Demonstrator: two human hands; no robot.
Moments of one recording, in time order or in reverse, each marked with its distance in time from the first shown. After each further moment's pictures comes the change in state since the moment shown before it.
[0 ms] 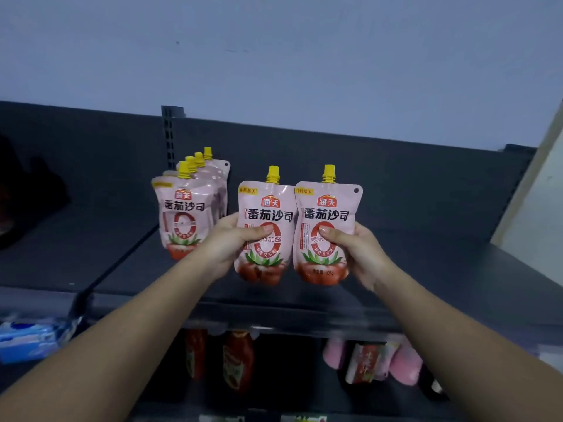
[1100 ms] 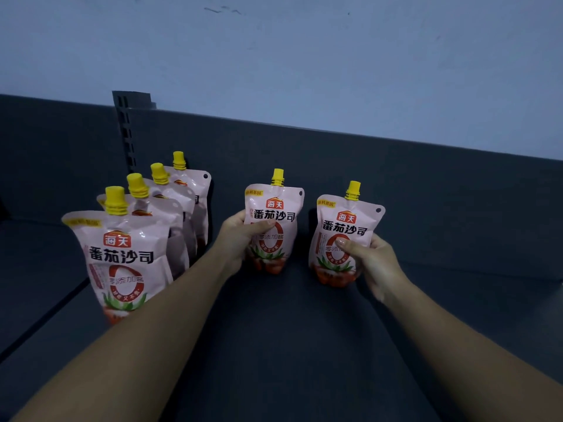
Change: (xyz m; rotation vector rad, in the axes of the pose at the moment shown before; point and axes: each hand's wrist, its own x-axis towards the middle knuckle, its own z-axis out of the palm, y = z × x) left_hand 0.180 -0.029 -0.002 -0.025 0.135 0.001; right_hand 0.165 0.037 -0.058 -0.045 0.170 0.039
